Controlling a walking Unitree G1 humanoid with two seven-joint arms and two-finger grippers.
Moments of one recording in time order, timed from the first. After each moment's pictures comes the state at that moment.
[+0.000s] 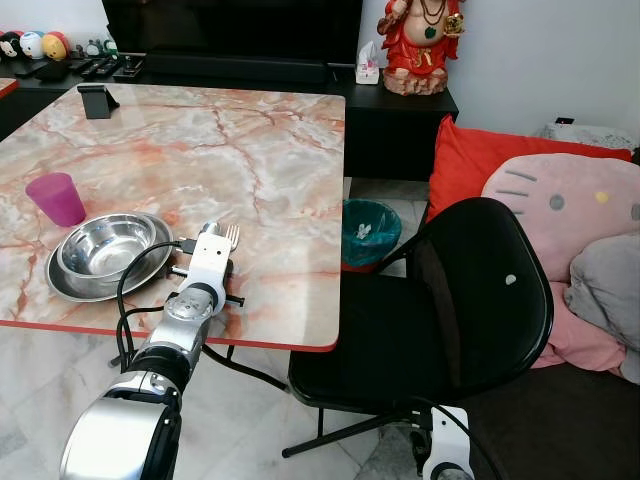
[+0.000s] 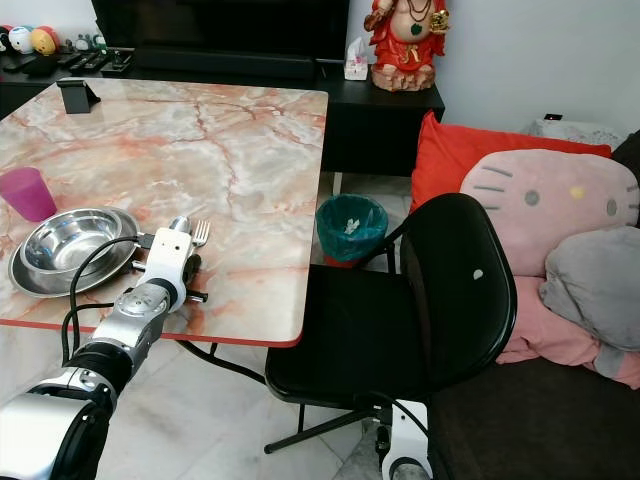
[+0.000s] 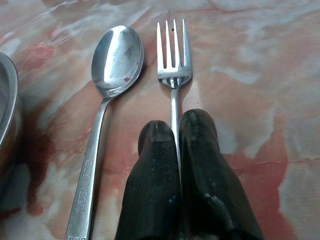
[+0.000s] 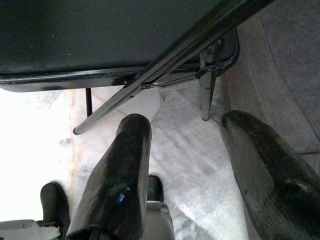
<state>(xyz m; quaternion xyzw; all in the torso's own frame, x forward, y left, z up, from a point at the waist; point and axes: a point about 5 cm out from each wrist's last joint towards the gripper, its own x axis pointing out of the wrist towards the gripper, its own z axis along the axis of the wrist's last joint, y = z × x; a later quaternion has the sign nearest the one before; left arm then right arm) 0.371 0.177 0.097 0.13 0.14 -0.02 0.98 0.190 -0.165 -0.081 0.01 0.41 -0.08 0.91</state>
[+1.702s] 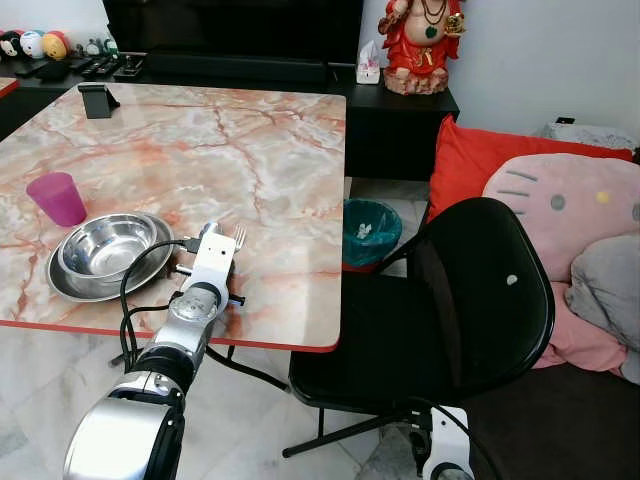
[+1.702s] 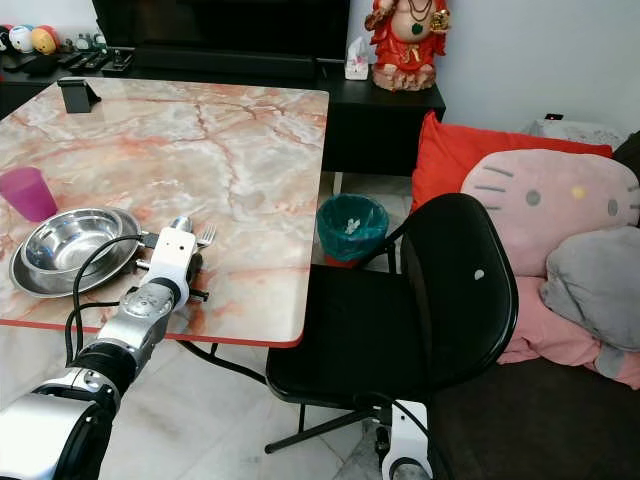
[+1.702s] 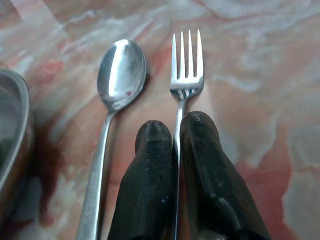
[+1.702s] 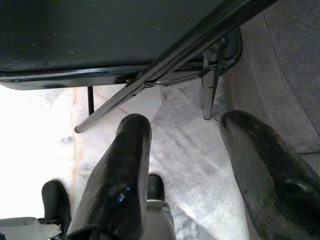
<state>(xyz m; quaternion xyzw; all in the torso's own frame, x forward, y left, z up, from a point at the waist) 0.373 0.170 0.100 0.17 0.12 -0.01 0.98 0.190 -0.165 -0.081 0.01 0.41 -0.07 0.91</state>
